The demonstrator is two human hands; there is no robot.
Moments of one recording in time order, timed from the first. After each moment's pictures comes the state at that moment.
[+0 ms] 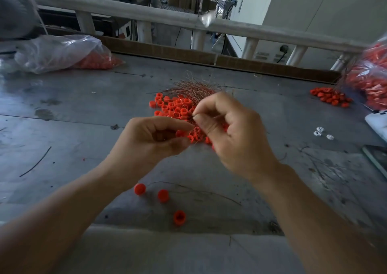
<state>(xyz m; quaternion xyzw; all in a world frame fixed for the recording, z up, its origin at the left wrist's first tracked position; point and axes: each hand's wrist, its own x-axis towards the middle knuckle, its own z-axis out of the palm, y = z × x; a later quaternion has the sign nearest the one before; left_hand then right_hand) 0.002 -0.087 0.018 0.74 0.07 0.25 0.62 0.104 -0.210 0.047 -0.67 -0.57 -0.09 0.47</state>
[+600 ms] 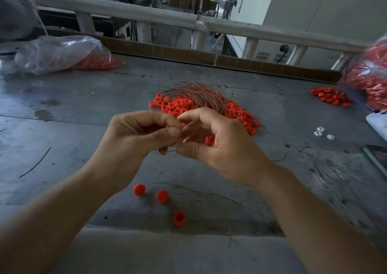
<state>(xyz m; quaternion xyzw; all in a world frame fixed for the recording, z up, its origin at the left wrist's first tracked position) -0.006 -0.080 0.021 0.67 0.00 0.26 0.69 0.102 -0.211 0.041 -0.70 -0.56 0.11 0.43</state>
